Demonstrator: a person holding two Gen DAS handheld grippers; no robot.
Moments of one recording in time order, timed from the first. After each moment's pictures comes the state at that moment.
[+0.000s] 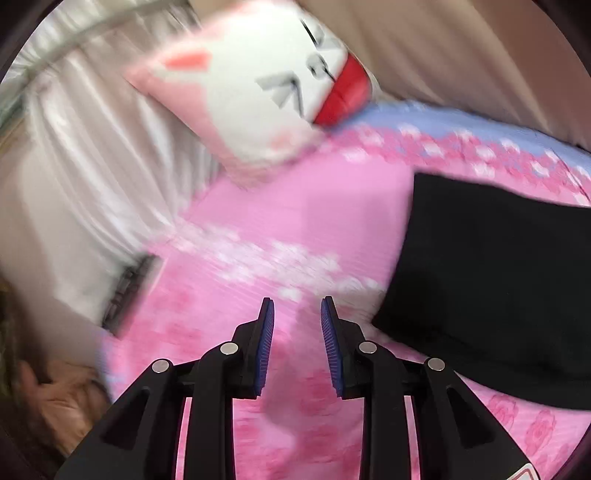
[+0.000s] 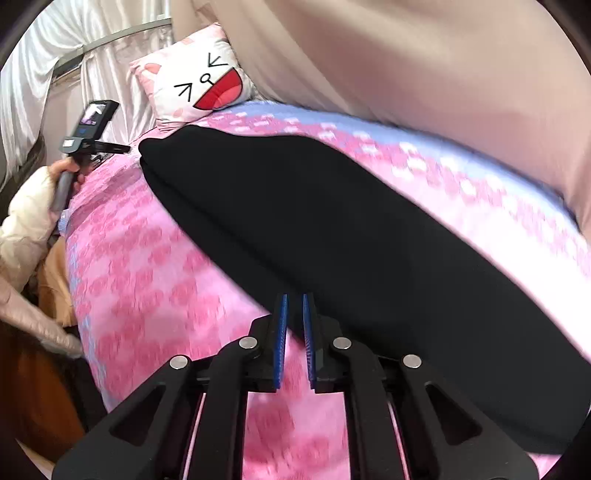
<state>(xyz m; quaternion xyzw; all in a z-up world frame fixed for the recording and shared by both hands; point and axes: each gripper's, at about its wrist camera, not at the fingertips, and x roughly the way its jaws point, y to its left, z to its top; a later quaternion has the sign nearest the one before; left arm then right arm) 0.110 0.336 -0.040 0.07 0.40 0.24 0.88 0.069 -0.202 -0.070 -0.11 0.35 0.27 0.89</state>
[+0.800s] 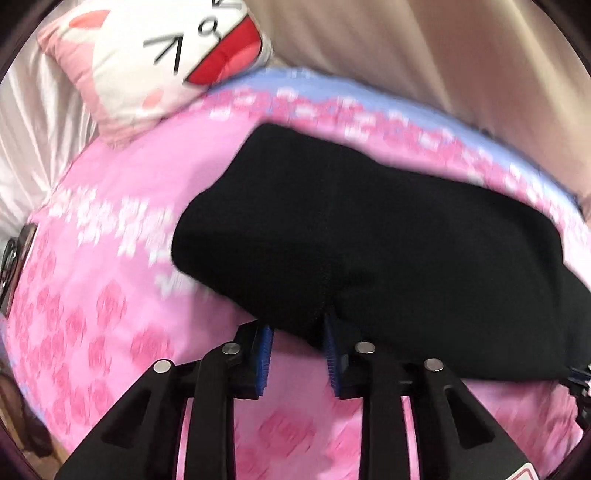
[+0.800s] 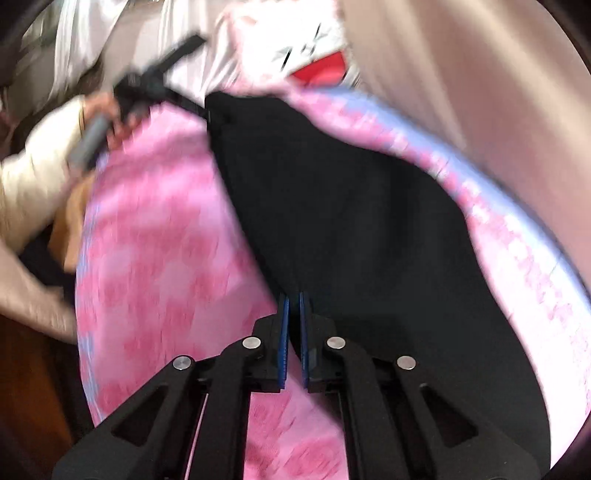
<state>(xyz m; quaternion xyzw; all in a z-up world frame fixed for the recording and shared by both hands) 0.120 0.301 -0.082 -0.04 0.49 0.03 0.87 0.090 -0.103 -0.120 -0.24 0.38 0.37 0.81</state>
